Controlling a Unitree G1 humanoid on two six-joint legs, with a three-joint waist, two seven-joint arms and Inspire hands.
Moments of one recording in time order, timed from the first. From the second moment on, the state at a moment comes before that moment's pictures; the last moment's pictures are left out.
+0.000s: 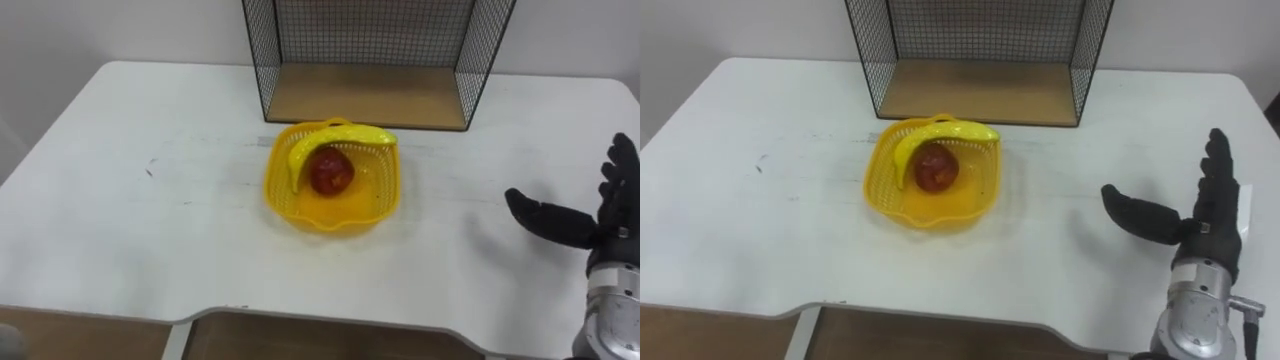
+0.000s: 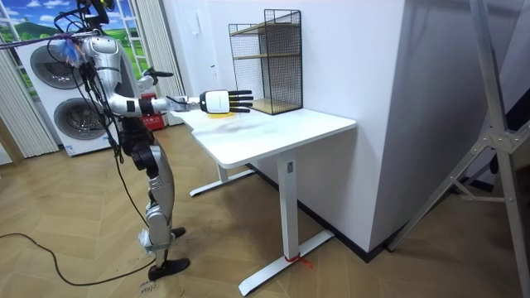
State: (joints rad) left arm 0.18 0.23 0.40 -0.18 -0.30 -0.08 0.72; right arm 0.20 -0.30 -0.16 -0.06 0.12 0.02 -0.29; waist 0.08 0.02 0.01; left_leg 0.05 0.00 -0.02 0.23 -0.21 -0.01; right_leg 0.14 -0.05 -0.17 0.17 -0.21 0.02
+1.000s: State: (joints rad) left arm 0.14 0.17 0.05 -0.05 -0.42 -0.04 0.17; right arm 0.12 -0.23 0.03 -0.02 0.40 0.01 -0.08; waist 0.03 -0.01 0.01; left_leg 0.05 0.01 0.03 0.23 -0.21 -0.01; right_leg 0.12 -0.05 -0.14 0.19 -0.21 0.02
